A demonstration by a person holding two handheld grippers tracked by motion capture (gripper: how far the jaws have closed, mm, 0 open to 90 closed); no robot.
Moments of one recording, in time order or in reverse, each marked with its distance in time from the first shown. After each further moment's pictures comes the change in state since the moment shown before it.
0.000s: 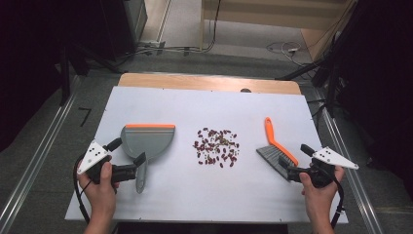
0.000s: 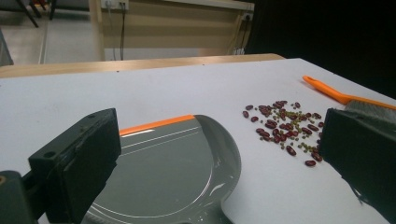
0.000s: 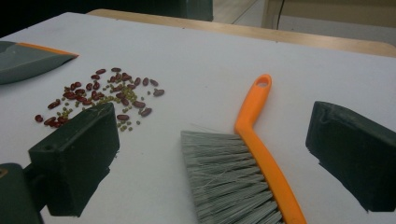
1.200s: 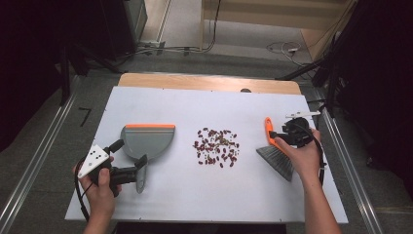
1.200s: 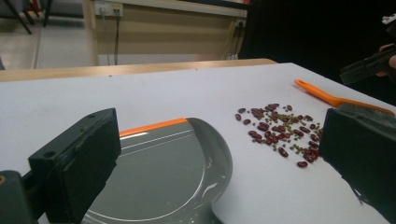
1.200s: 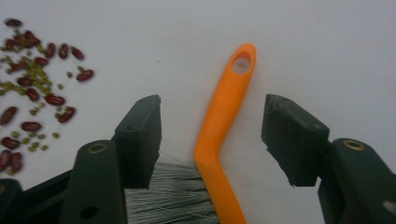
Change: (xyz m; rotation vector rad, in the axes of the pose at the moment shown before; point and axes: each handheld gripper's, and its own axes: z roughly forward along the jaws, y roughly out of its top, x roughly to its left) left arm -0.002 -0.005 -0.001 -0.029 -0.024 0.001; right arm -0.026 0.060 0.102 0.442 -0.108 -0.005
